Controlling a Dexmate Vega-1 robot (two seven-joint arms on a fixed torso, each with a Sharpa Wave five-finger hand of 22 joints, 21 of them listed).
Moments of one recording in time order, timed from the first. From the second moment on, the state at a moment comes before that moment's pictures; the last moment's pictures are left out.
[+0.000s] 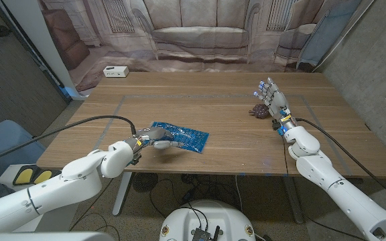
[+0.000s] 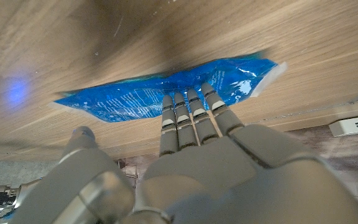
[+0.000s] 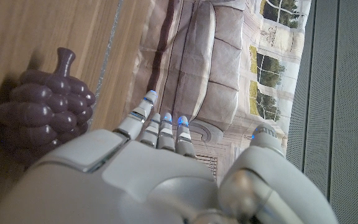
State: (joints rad) left arm 1.17 1.13 0.50 -2.18 0.42 0.39 -0.02; left_hand 0.23 0.01 0.22 -0.06 0.20 0.46 0.08 0.20 0.18 0.45 0.02 0.24 0.20 0.41 0.03 0.20 0.18 0.36 0.07 0.23 0.17; right arm -0.97 -0.55 -0.31 -1.42 0.68 0.44 0.07; right_hand 0.27 0.04 0.16 -0.10 0.19 0.18 0.07 0.20 0.18 0.15 0.12 0.20 0.19 0.06 0.06 0.21 0.22 0.33 -0.02 0.19 0.17
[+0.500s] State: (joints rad) left arm 1.13 1.13 0.53 -2.18 0.44 0.39 -0.06; left_hand 0.23 0.01 0.22 -0.06 0.20 0.46 0.08 0.20 0.18 0.45 0.02 0.24 0.20 0.41 0.03 0.20 0.18 0.36 0.07 0.22 0.17; right arm -0.98 -0.55 -0.31 -1.42 0.68 0.45 0.07; right_hand 0.27 0.04 0.16 -0.10 0.19 0.18 0.07 0.20 0.18 0.15 0.12 0.20 0.19 0.06 0.06 0.21 0.22 0.33 -0.02 0.19 0.17
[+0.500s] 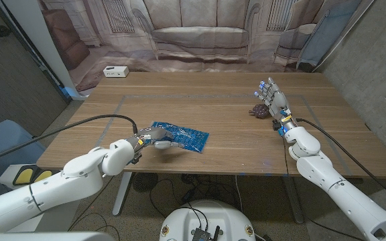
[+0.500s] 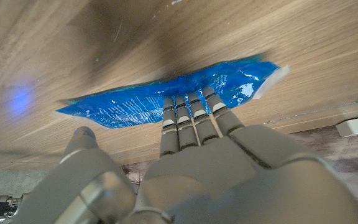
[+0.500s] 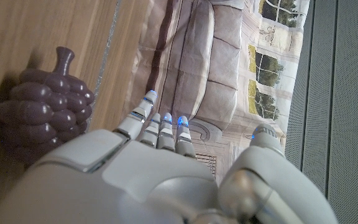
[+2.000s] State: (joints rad) left arm 1.03 1.10 0.63 -2.16 0.56 0.47 -0.25; left_hand 0.22 0.01 0.22 -0.06 0.20 0.47 0.08 0.20 0.18 0.45 0.02 0.22 0.20 0.41 0.02 0.19 0.18 0.38 0.06 0.22 0.17; right arm -0.99 -0.54 -0.31 -1.44 0.67 0.44 0.05; right_hand 0.27 0.04 0.16 -0.10 0.19 0.18 0.07 0.20 0.18 0.15 0.12 0.20 0.19 0.06 0.06 0.21 0.22 0.33 -0.01 0.19 0.17
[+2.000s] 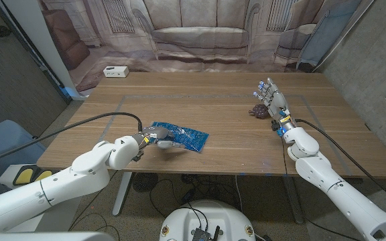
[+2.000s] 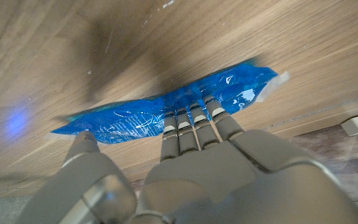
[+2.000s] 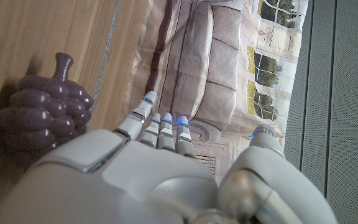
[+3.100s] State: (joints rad) left arm 1.04 1.09 0.63 -2.16 0.57 0.49 -0.27; left_hand 0.22 0.02 0.21 -0.06 0.20 0.47 0.07 0.20 0.18 0.45 0.02 0.22 0.14 0.42 0.03 0.19 0.18 0.38 0.06 0.20 0.17; right arm -1.00 -0.55 -0.30 -1.45 0.68 0.44 0.05; right_hand 0.27 0.04 0.16 -0.10 0.19 0.18 0.07 0.20 0.18 0.16 0.12 0.20 0.19 0.06 0.06 0.21 0.22 0.33 -0.01 0.19 0.17
